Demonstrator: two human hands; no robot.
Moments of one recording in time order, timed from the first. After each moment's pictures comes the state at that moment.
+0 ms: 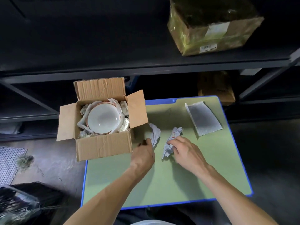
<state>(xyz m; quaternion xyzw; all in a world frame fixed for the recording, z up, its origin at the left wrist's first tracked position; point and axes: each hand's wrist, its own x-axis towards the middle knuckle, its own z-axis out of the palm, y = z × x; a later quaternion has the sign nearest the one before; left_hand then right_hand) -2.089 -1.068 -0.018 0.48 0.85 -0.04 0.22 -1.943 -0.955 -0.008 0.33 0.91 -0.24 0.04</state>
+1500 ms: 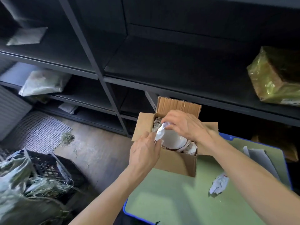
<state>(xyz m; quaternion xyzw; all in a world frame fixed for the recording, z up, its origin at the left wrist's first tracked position) -2.241 -1.181 0.078 0.29 0.94 0.19 0.06 -2.222 -0.978 0.099 -0.02 0.99 -0.16 0.05</state>
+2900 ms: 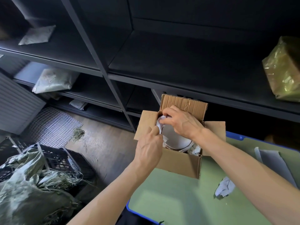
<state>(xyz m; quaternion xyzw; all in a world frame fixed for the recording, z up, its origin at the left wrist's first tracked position) -2.255 -1.170 0.054 0.40 0.91 0.09 -0.01 -2.245 -0.978 0.062 -0.12 0.99 -0.09 -0.07</state>
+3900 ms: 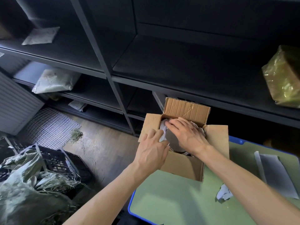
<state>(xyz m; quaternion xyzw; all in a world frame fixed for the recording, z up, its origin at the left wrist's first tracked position) -2.257 -1.184 0.056 0.46 0.88 0.07 -0.02 -2.212 -0.998 0.051 -0.05 0.99 -0.04 -0.08</state>
